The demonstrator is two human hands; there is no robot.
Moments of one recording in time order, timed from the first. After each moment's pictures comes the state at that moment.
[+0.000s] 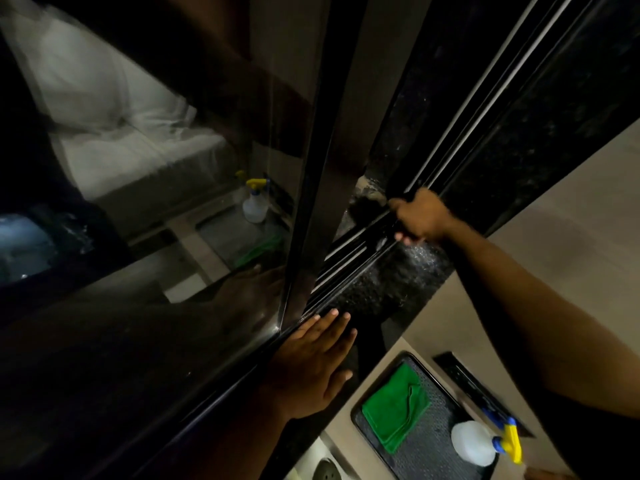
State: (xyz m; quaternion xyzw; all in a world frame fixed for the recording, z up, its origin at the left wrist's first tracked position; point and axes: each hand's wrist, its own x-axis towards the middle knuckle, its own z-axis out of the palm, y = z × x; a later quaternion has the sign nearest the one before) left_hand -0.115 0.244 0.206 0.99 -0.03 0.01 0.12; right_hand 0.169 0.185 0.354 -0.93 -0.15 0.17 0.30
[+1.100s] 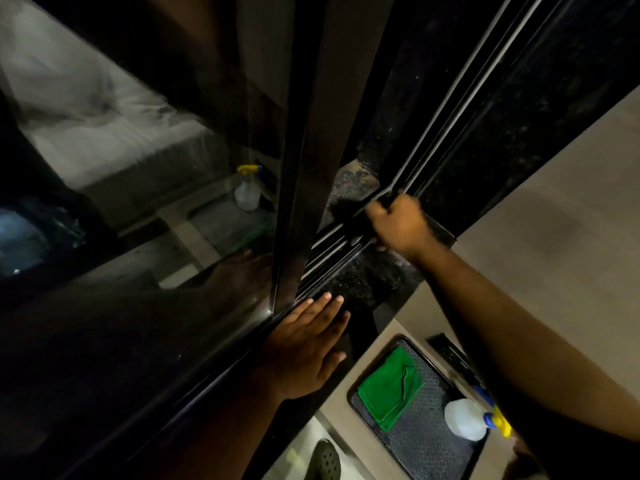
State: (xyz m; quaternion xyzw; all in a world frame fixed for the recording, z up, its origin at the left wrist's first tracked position) left_hand -0.114 0.244 0.211 0.99 -0.04 0.00 0.11; right_hand 0.118 0.176 0.332 -0.90 -0.23 0.14 0.35
